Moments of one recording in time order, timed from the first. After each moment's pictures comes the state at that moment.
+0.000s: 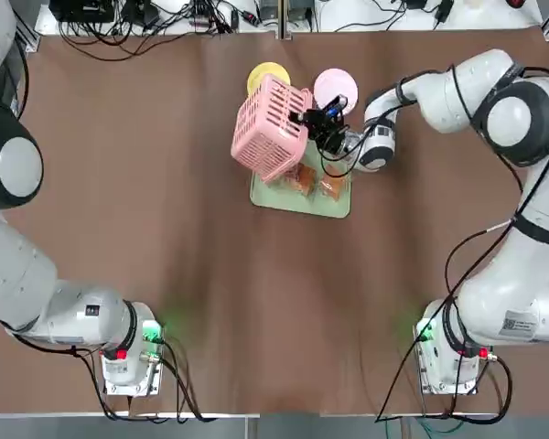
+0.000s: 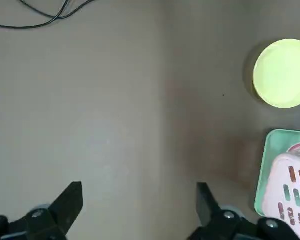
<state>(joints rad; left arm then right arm) -0.05 0.16 -0.06 -1.52 -0.03 1.74 -0.08 -0.05 0.75 0.60 -2.11 2.01 1.55 -1.56</state>
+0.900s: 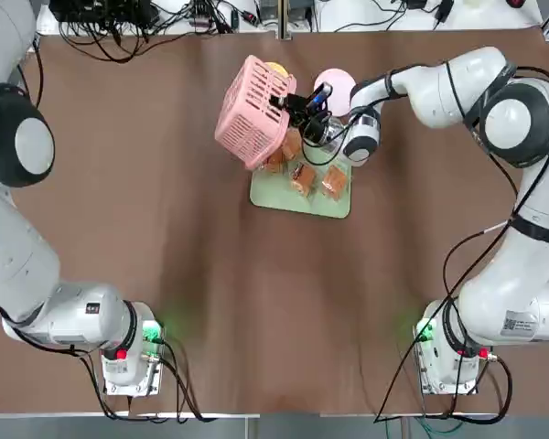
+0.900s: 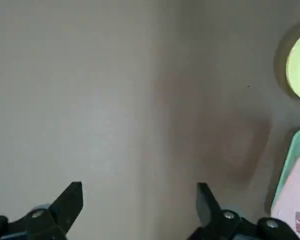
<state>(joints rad) -0.01 0.28 -0.06 -1.52 -0.03 1.76 -0.07 -0.03 0.77 0.71 -2.00 2.12 1.73 -1.55</state>
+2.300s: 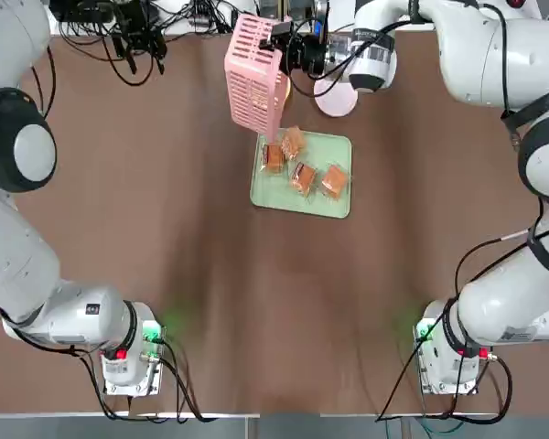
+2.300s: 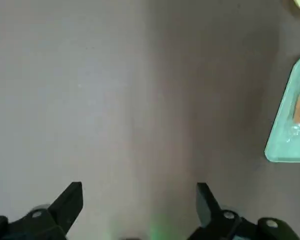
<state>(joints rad) -0.03 0.26 -0.15 -1.62 -0.04 1.62 -0.07 0.01 0.38 0.74 -1.84 1.95 2.41 -0.87</state>
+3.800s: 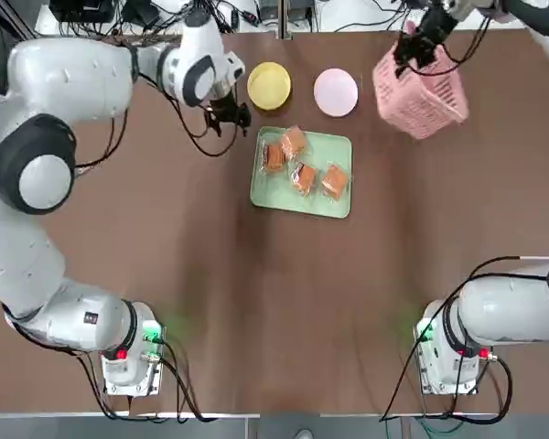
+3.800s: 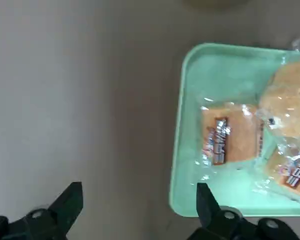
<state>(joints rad) -0.22 0.32 -0.41 -2.01 -0.01 2.31 -0.55 -0.03 -0.02 0.16 -1.96 0.41 1.85 -0.03</state>
